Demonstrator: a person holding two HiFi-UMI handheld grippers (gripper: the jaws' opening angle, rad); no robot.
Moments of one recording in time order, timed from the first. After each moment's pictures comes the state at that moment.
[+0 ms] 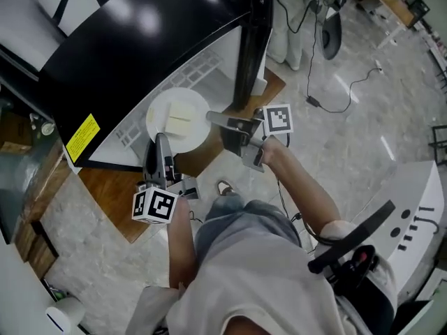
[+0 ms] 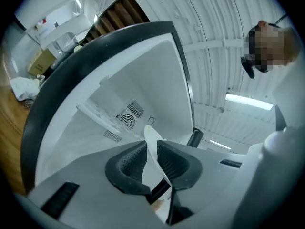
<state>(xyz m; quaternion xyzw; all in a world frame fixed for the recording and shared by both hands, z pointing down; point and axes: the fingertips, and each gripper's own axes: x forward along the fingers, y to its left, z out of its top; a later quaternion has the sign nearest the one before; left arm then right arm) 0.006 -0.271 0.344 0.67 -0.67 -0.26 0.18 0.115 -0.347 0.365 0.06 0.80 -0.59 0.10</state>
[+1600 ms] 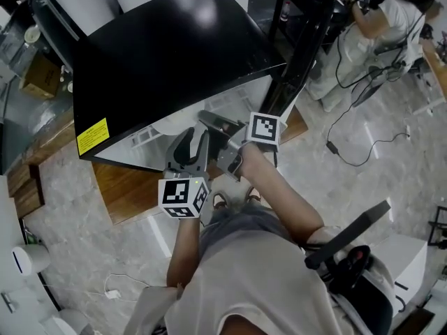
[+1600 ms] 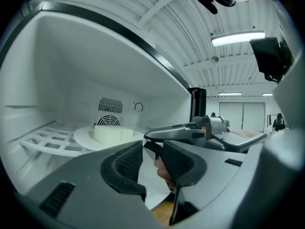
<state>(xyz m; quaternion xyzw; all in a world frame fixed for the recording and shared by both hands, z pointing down) 0.064 -0.386 0.336 0.66 -0.75 -0.01 0.09 0.041 -0.436 0.353 0.03 0.73 -0.68 0.04</state>
